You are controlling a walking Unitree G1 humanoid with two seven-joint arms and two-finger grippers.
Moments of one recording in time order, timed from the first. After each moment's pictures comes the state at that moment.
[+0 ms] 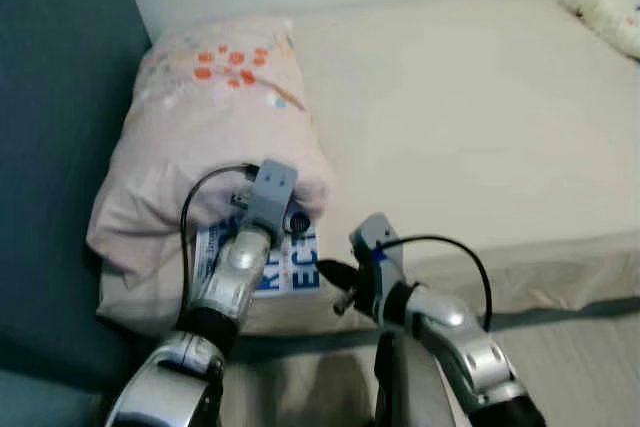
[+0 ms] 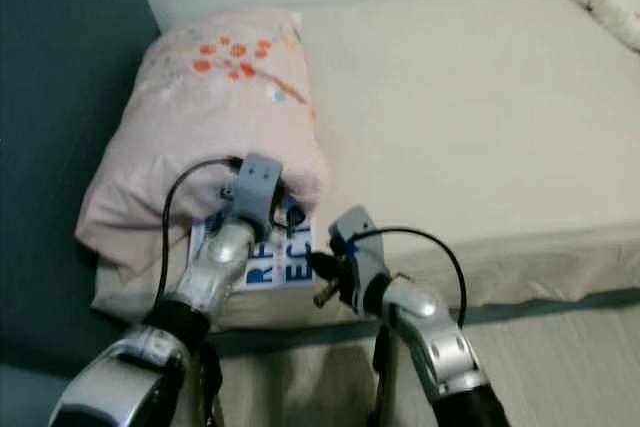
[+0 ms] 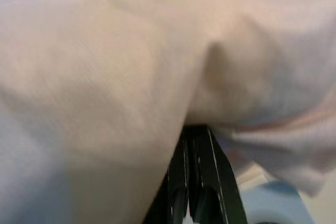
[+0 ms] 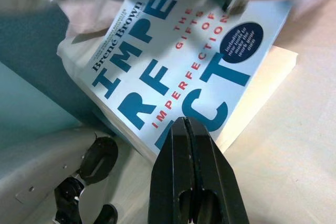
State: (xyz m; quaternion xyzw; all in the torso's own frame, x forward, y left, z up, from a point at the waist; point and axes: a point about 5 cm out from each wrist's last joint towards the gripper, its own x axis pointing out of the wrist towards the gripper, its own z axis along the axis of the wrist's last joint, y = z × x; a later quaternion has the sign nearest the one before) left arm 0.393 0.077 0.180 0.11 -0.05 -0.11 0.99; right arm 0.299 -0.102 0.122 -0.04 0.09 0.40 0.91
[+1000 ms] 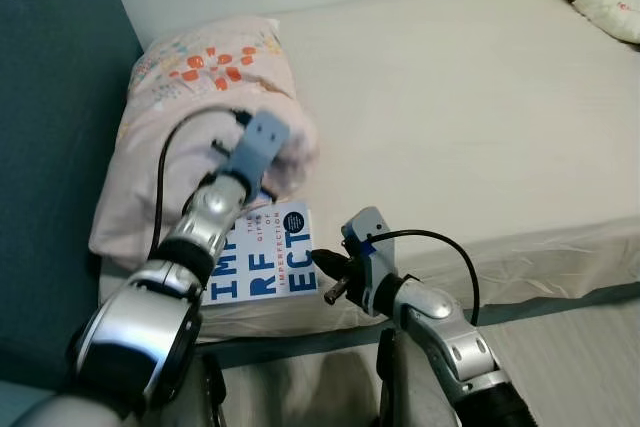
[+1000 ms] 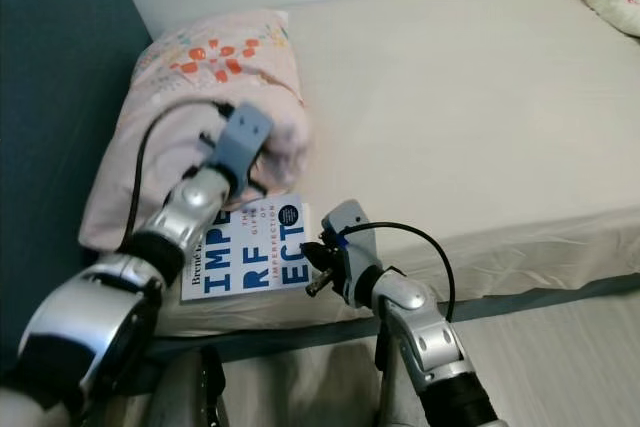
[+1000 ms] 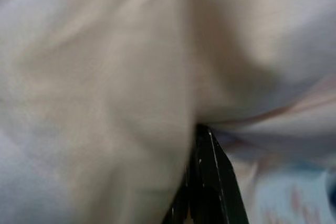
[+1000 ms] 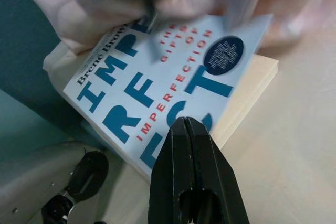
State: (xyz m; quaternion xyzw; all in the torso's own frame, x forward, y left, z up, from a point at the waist) left arm 0.398 0.135 0.162 0.25 -0.01 -0.15 0.96; right arm 0.307 -0.089 0.121 -0.04 0.07 0.40 0.91
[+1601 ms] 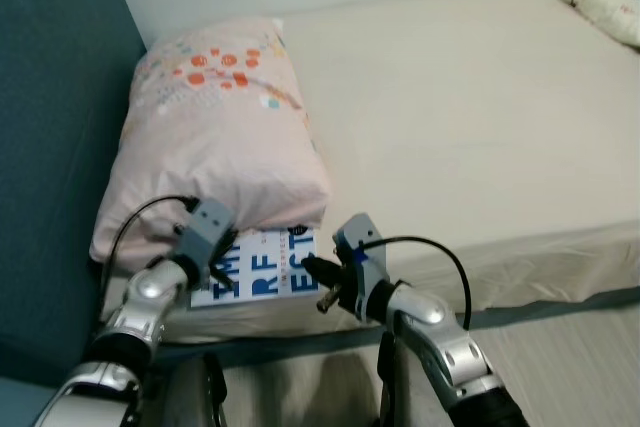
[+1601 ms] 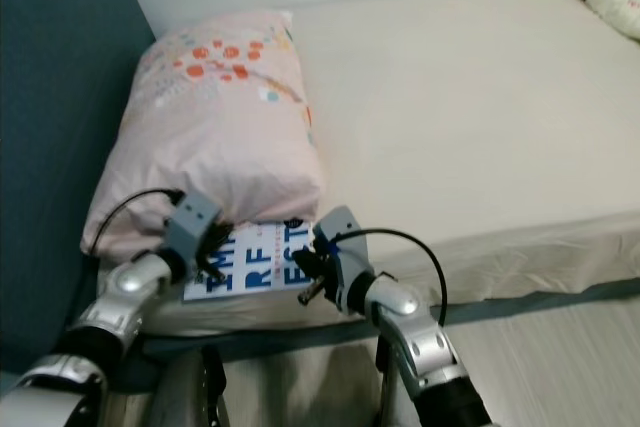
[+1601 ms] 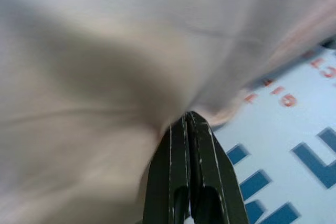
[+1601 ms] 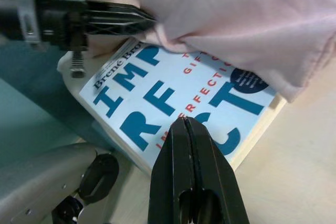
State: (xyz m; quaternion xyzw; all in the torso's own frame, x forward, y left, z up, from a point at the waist) left arm 0.348 0.203 0.115 0.16 0.01 -0.18 0.97; right arm 0.305 -0.082 0.120 -0.03 0.07 0.41 0.91
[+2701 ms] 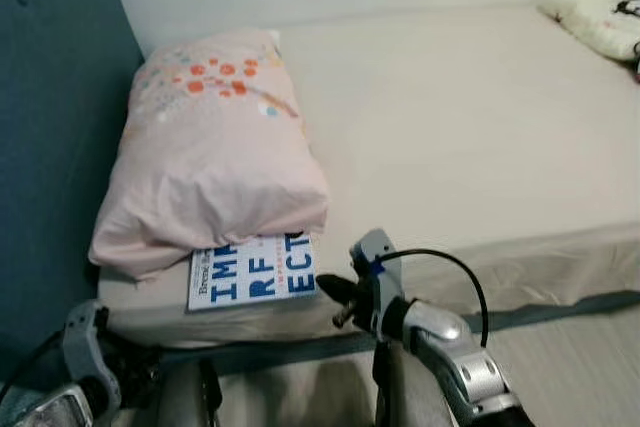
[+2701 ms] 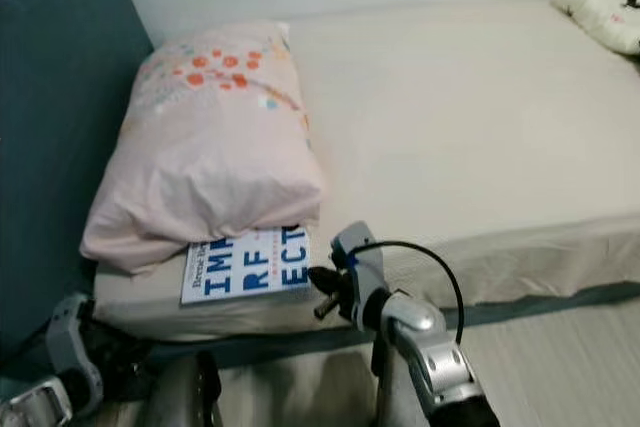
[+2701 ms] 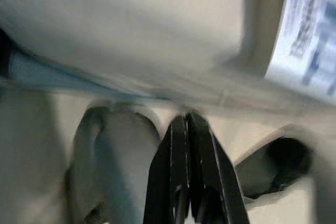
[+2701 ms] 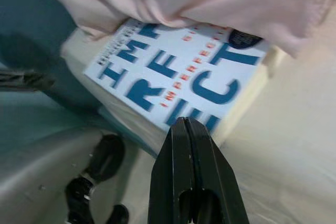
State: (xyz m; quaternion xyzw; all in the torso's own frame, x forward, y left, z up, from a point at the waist) left arm 0.233 0.283 0.041 -0.32 0.23 -0.02 0.92; right arm 0.290 -0.101 0.100 0.00 0.11 0.40 0.91
